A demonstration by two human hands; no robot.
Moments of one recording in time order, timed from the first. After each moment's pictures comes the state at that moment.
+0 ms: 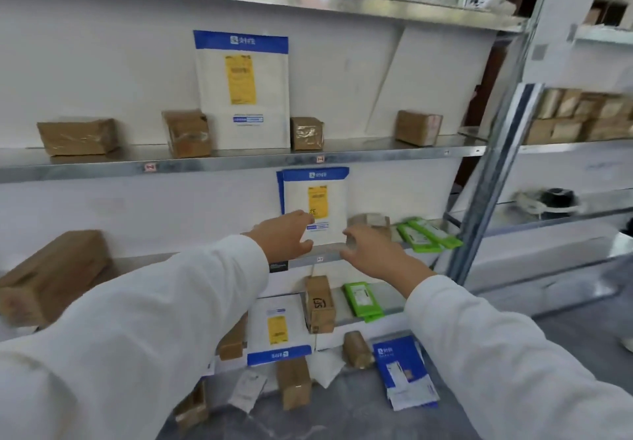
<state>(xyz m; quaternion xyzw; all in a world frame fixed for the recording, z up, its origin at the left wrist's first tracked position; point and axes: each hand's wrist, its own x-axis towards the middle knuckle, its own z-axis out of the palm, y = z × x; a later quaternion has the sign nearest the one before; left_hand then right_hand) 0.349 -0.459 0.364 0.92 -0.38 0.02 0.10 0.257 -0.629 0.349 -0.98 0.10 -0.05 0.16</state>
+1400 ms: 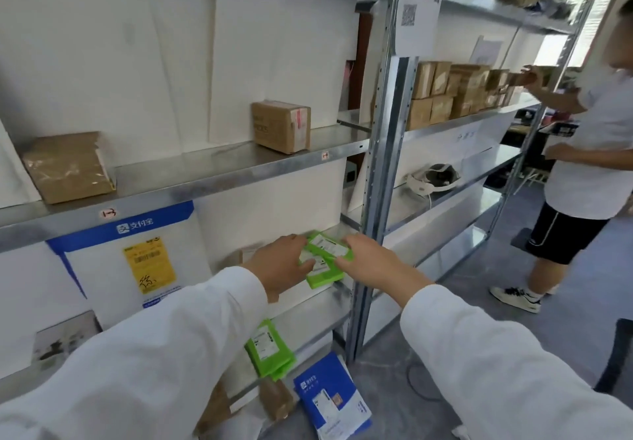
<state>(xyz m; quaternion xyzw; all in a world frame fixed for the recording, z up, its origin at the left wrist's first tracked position) 0.477 -0.855 0.315 0.85 -0.52 -0.04 0.11 0.350 -0.995 0.309 -0.94 0.28 -0.05 0.17</state>
